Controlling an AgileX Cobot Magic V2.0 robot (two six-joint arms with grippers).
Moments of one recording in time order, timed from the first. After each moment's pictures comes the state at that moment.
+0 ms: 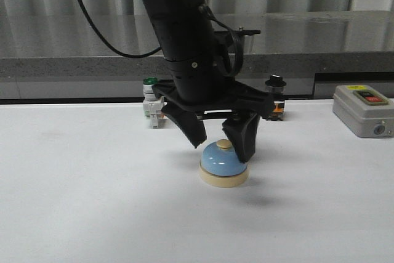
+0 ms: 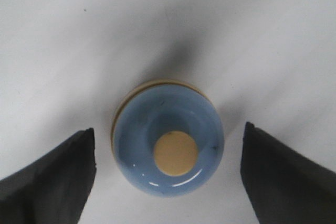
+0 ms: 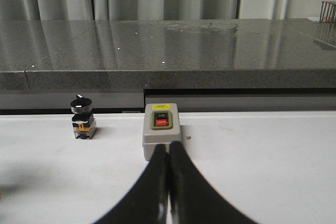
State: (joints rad) left arm -0.72 2.11 -1.65 -0.15 0.85 0.04; right arm -0.02 -0.01 0.03 -0.01 0.05 0.03
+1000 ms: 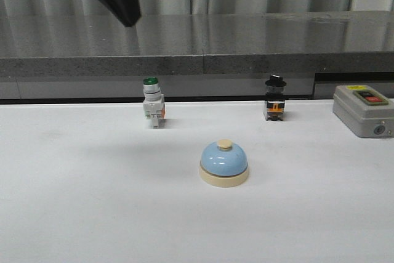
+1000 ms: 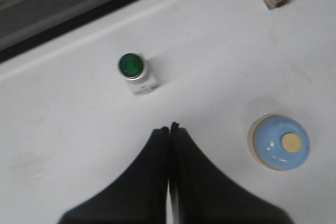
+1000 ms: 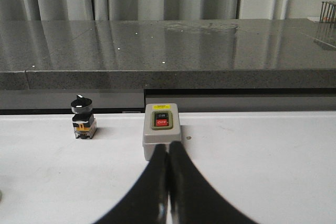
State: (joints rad) left arm -0.50 1.72 -1.56 0.03 0.88 -0.11; right arm -0.02 -0.01 0.03 -0.01 0.05 0.03
